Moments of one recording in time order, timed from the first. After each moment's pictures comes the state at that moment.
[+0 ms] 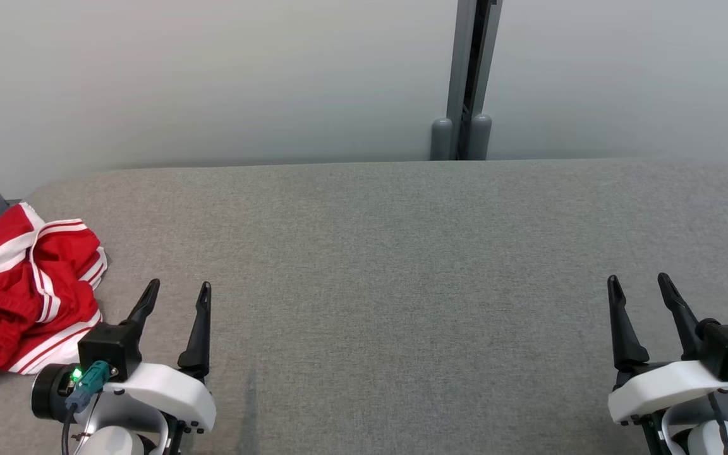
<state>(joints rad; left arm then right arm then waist) -0.11 0.16 -0.14 0.22 -0.24 0.02 -0.10 -0.13 -0.05 -0.05 0.30 0.13 0.13 -0.21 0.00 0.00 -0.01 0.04</state>
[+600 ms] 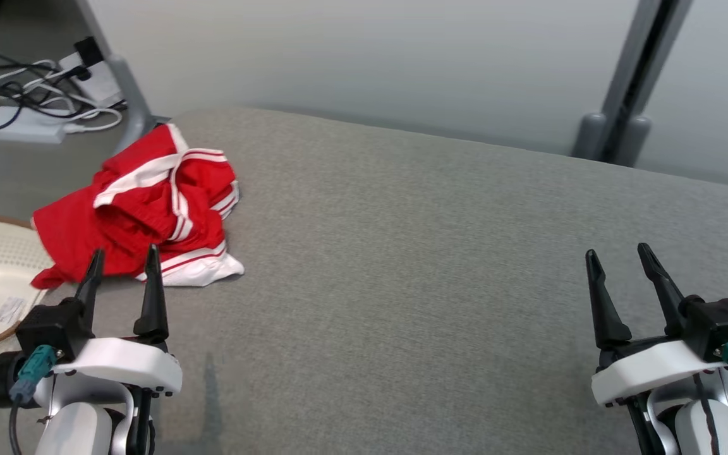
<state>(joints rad) -0.17 0.16 -0.06 0.23 -0.30 0.07 -0.17 -0.16 -0.05 0.01 0.20 0.11 0.13 -0.18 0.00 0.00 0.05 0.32</state>
